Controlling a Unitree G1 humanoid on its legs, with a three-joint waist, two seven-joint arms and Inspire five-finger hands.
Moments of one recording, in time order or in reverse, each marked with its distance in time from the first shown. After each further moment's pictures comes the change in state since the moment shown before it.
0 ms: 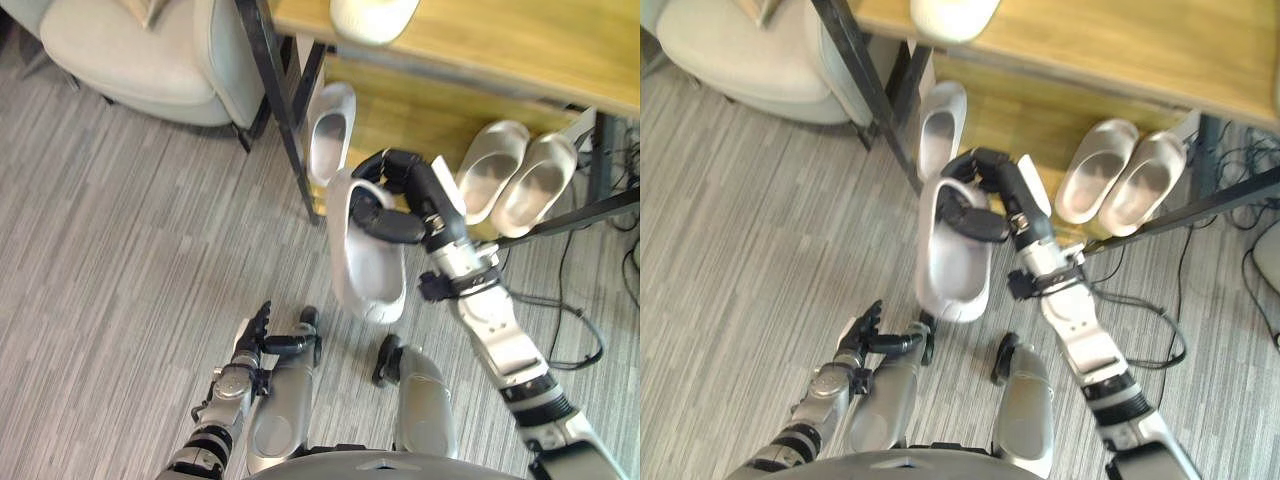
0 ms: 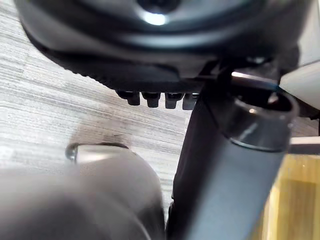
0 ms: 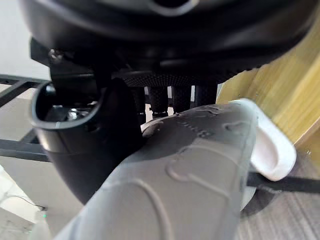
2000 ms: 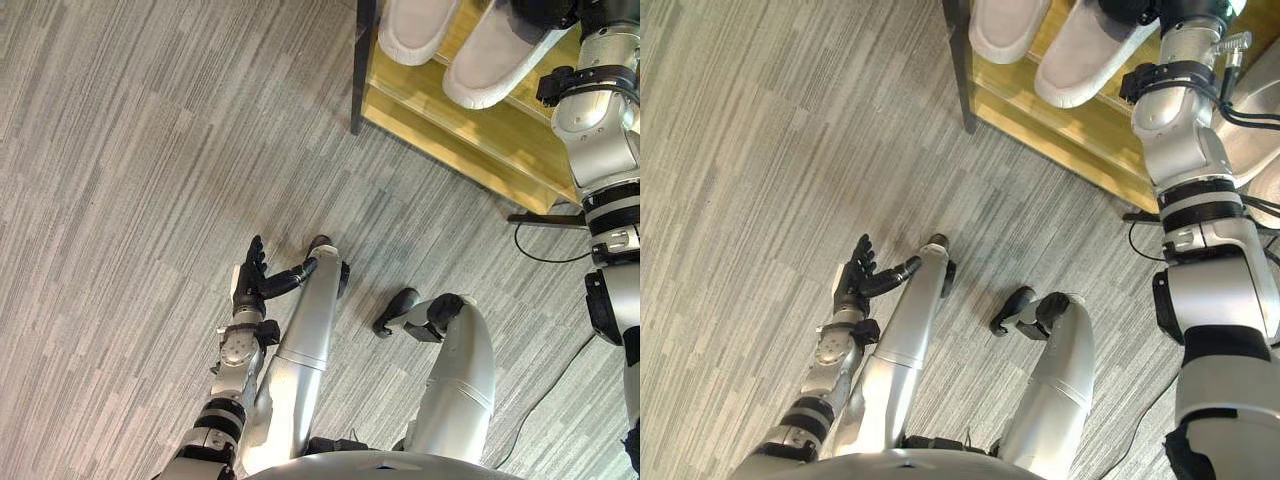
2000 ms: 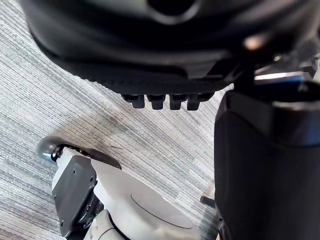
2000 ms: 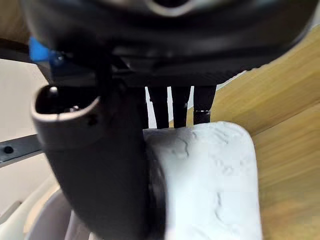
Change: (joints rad) left arm -0.056 -0.086 0.013 -0.224 -0.107 -0.115 0.086; right arm -0.820 -0.255 0.050 0.826 -0.320 0.155 -0.414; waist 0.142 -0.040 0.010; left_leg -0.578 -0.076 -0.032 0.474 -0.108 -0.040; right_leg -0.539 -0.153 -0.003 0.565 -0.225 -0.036
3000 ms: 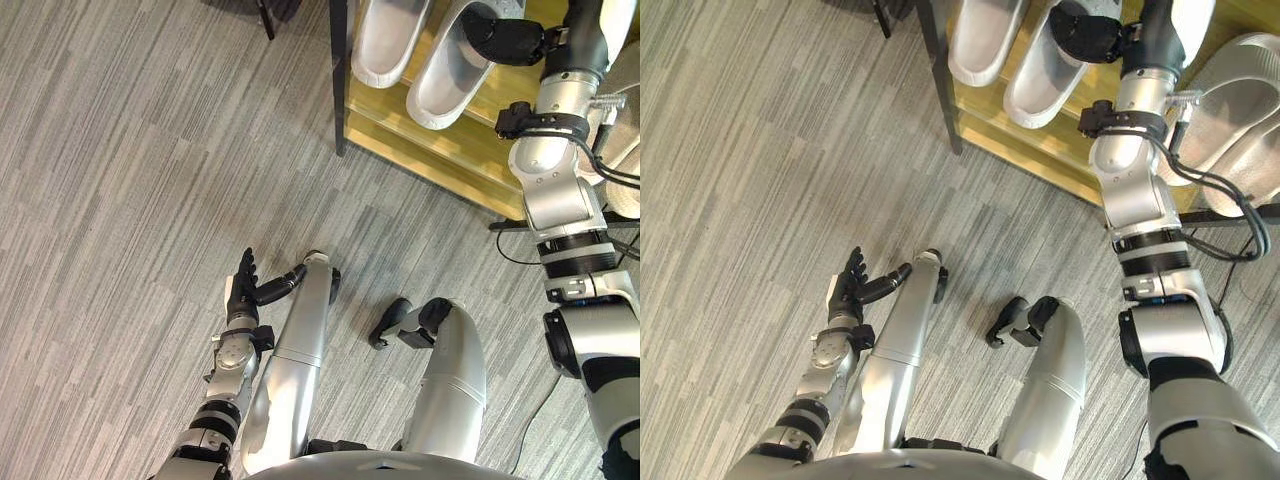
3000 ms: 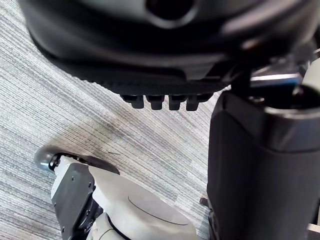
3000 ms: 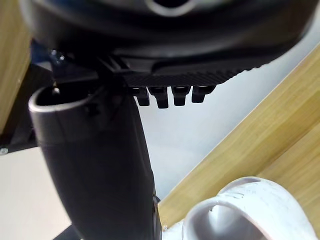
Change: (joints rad) left arm 0.003 0.018 0.008 0.044 0.004 0.059 0.026; right arm 0.345 0.235 -0.251 -0.486 -0.018 0.035 -0.074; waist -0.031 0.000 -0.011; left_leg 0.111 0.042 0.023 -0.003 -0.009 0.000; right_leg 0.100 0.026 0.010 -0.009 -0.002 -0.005
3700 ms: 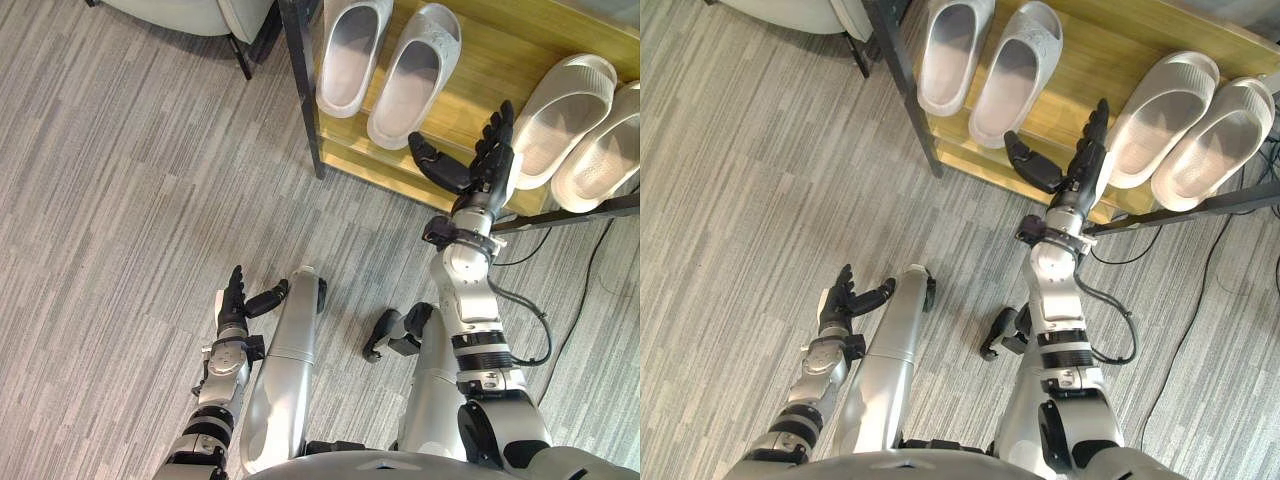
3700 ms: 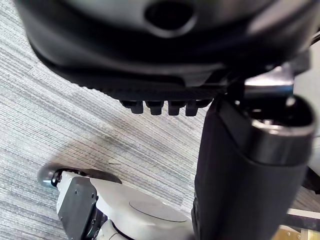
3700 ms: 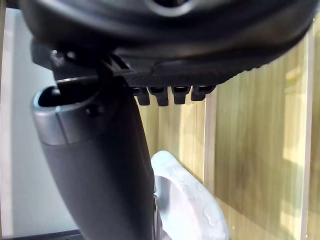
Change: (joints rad) left arm 0.018 -0.001 0.083 0.025 0.099 0.076 0.006; right arm 0.384 0.473 -0.096 -0.084 0.399 -0.119 0.120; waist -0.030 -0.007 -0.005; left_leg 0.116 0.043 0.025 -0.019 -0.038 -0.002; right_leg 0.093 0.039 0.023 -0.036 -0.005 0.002
